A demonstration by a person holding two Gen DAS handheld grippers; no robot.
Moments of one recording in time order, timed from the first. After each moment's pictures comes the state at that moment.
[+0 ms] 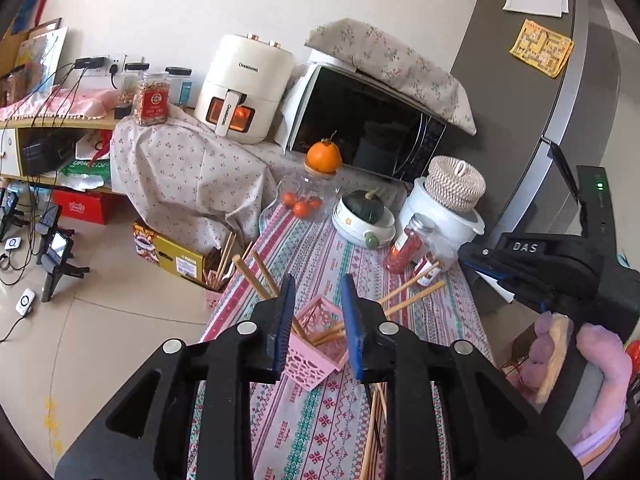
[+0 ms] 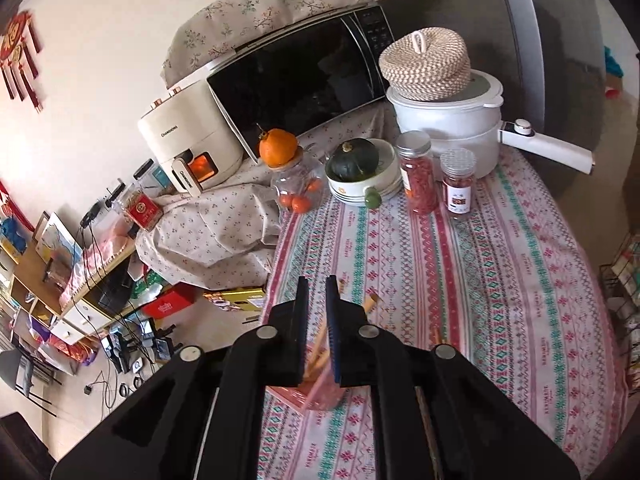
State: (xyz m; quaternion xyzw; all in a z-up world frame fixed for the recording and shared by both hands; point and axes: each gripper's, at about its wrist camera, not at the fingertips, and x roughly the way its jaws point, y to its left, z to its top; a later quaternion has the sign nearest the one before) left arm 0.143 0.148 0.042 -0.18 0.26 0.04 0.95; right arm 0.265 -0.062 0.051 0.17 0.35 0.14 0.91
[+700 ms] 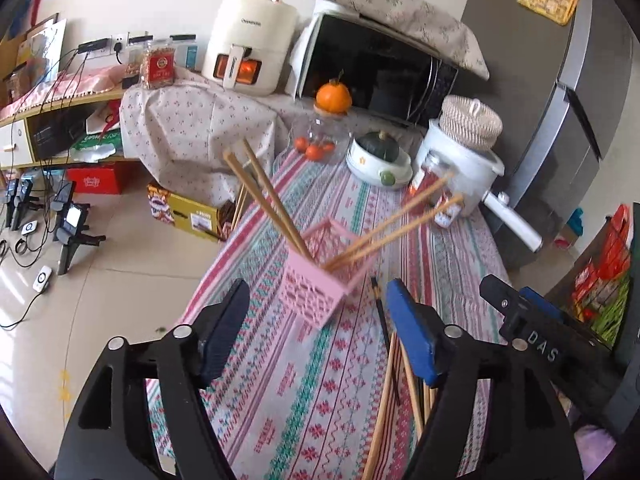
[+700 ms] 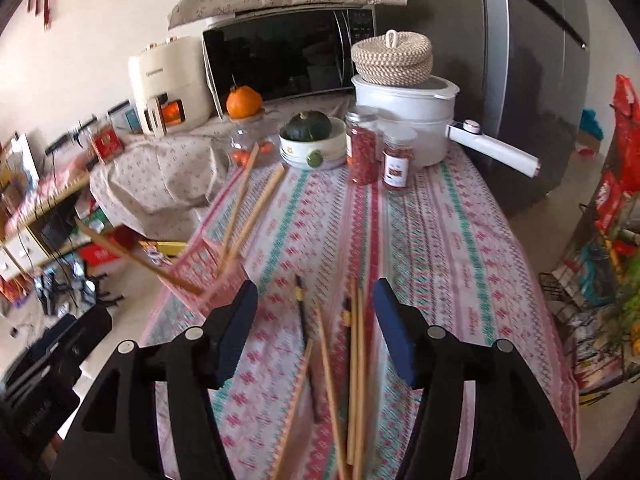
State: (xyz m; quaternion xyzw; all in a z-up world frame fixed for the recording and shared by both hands) left arm 0.129 0.108 -0.008 -0.15 0.34 0.06 0.93; right arm 0.185 -0.084 -0.021 0.04 0.34 0.08 0.94
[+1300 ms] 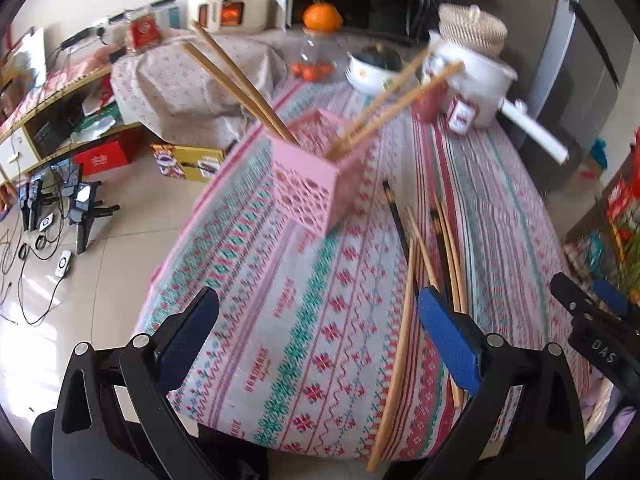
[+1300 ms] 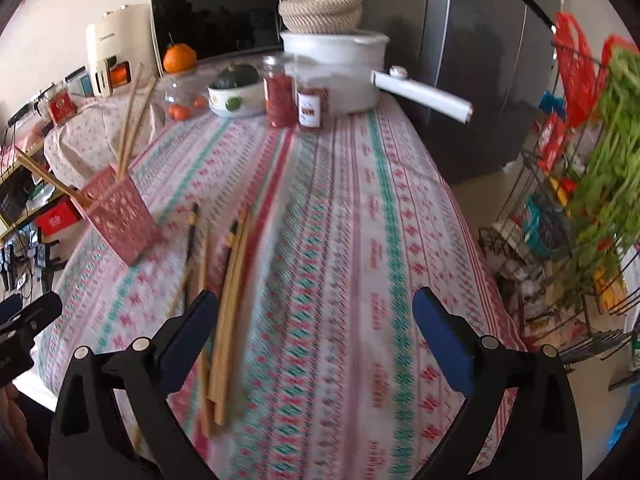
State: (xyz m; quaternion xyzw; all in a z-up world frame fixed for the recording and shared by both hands) left arm 0.127 0.062 -0.064 -0.08 0.45 0.07 0.89; right arm 0.157 -0.178 -0.081 0.01 0.39 0.02 0.92
